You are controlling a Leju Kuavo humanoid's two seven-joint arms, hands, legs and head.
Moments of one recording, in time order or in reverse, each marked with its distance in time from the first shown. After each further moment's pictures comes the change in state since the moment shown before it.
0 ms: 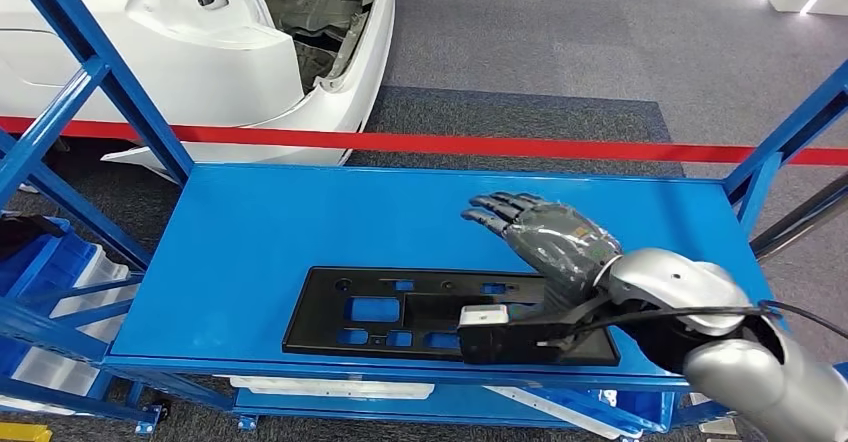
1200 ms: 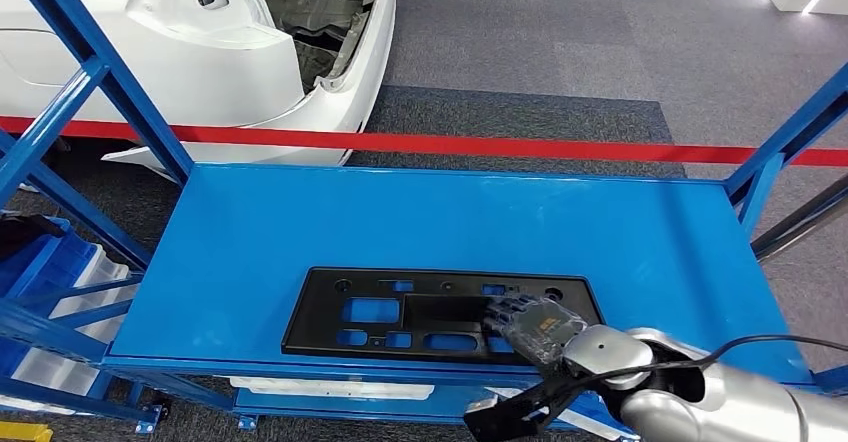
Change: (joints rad) left arm 0.000 0.000 0.000 0.000 -0.019 0.008 0.009; right arm 0.088 -0.112 0.417 0.214 0.245 0.072 0.000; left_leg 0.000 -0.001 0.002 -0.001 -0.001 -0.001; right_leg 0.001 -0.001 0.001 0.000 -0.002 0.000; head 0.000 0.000
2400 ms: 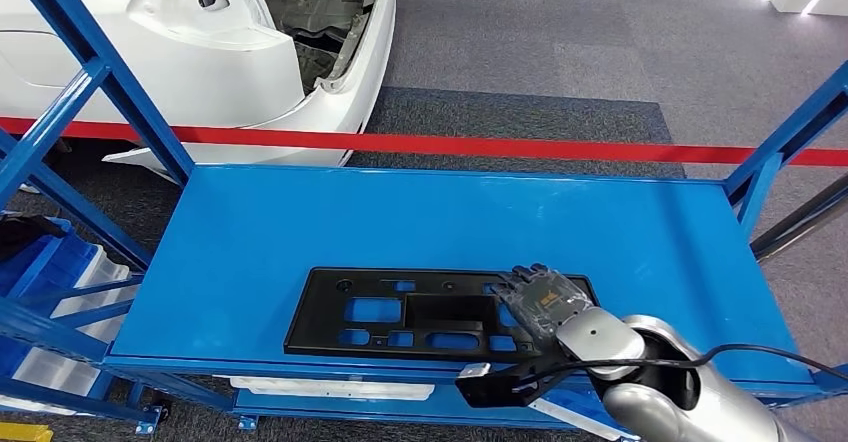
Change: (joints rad) left arm 0.000 0.000 0.000 0.000 0.008 0.007 0.001; right arm 0.139 0.215 -0.316 -0.050 0.259 0.299 0.000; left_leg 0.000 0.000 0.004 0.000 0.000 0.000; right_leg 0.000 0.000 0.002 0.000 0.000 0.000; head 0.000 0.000
